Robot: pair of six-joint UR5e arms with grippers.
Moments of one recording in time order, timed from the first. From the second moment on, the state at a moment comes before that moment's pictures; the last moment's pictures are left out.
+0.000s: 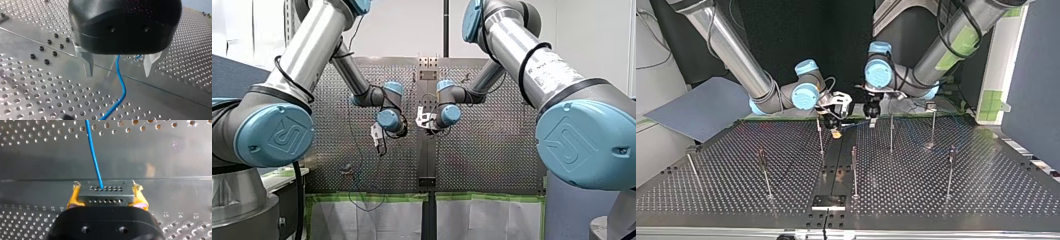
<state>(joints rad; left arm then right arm) -0.36 -2.07 -1.78 -2.62 -1.82 -1.90 2.24 -0.77 1.20 -0.17 1.52 1.73</state>
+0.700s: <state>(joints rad) -0.36 -2.15 -1.71 -2.63 -1.88 -1.89 2.23 -0.78 1.20 -0.17 1.52 1.72</state>
